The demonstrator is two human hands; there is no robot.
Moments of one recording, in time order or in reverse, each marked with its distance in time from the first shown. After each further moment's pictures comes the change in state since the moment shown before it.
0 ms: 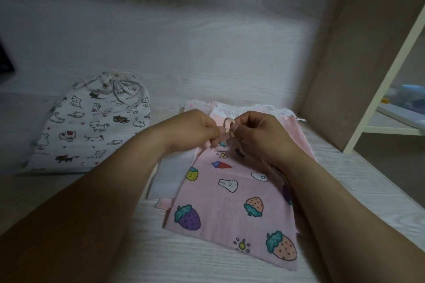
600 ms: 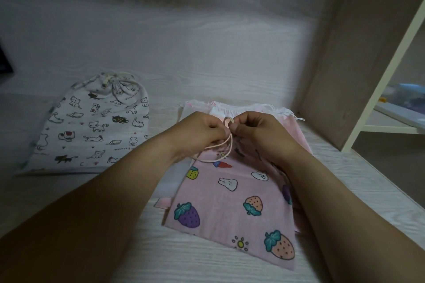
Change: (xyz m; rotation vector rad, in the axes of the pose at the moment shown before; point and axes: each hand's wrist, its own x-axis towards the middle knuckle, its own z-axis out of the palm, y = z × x) left_hand 0.004 -0.002 0.024 -0.365 0.038 0.055; right_hand 0.000 -0.001 -0.005 0.054 -0.064 0.008
